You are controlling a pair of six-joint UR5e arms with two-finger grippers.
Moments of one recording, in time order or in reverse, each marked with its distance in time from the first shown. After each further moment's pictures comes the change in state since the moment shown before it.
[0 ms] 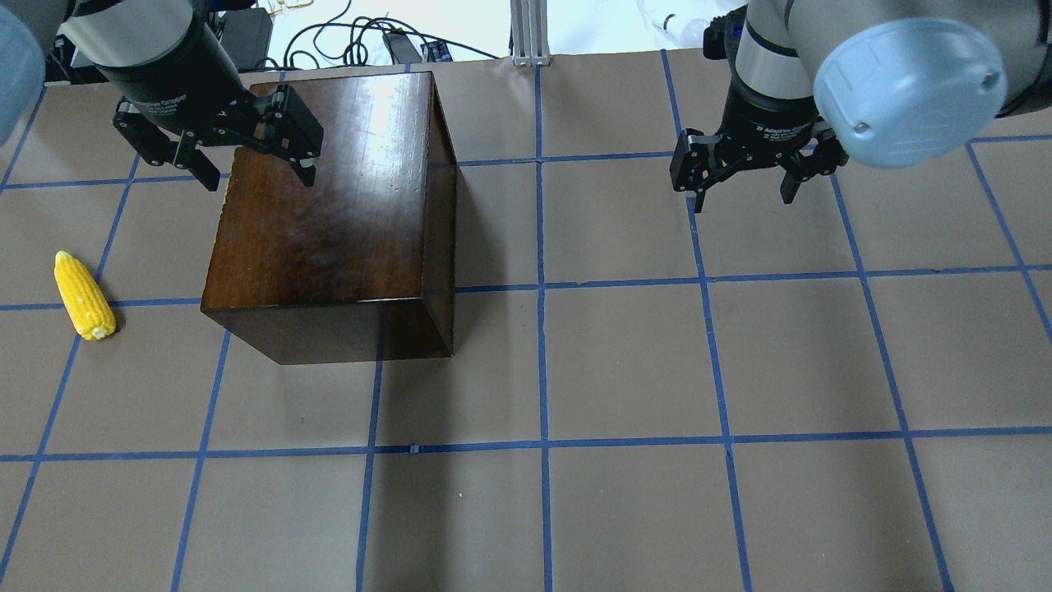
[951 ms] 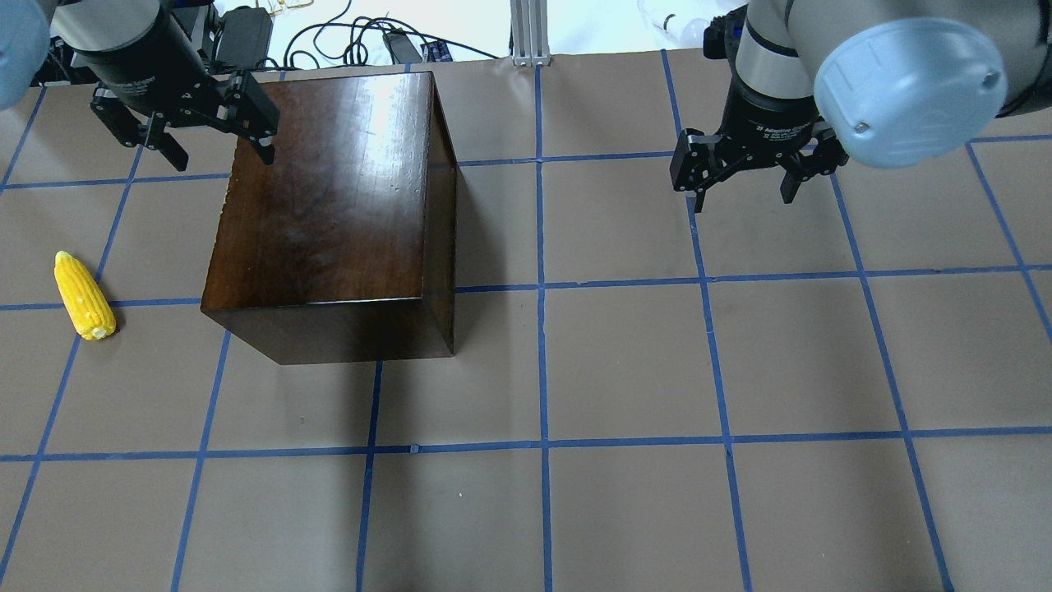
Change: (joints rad) left arm 0.140 -0.126 0.028 0.066 0.002 0.103; right arm 0.000 0.000 0.000 -0.001 0.000 0.000
